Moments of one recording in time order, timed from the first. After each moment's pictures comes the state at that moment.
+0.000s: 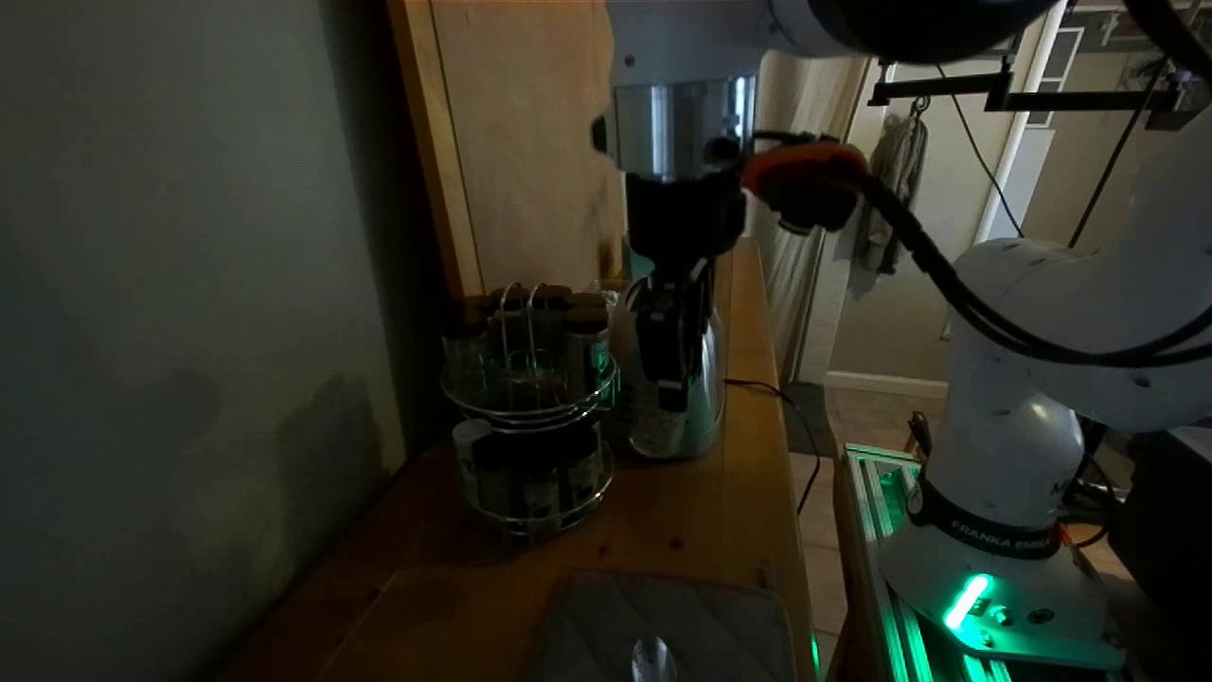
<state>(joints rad) 0.17 -0.61 0.29 -2.52 0.08 1.85 0.47</state>
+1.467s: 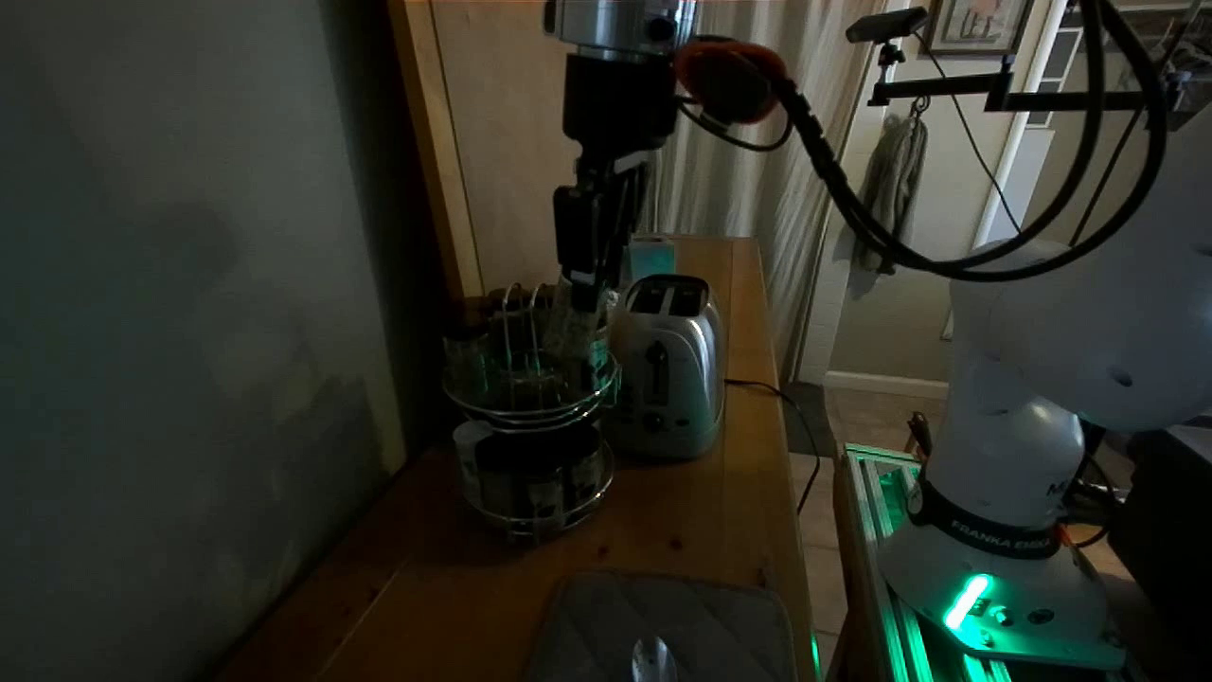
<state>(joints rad) 0.10 -0.58 0.25 -2.38 0.00 1.94 0.39</state>
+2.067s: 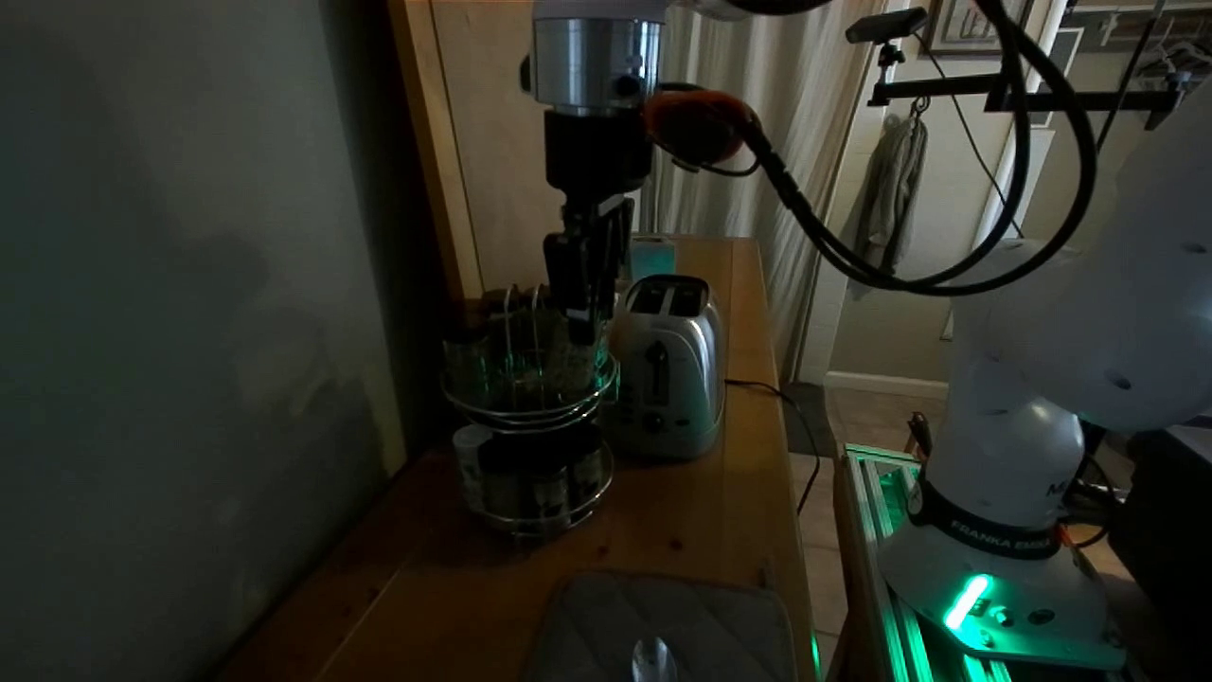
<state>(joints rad) 0.10 -0.49 0.23 -2.38 0.01 1.94 0.34</state>
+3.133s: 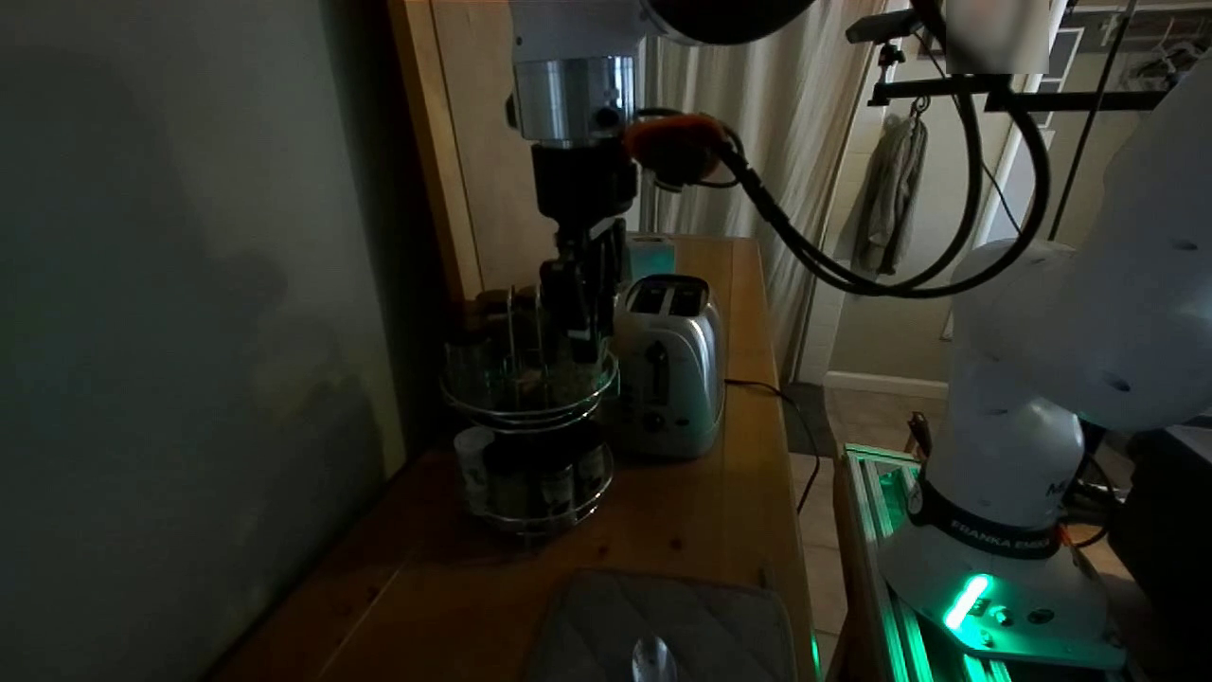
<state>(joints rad) 0.10 -0.41 0.21 -2.35 0.01 1.90 0.31</state>
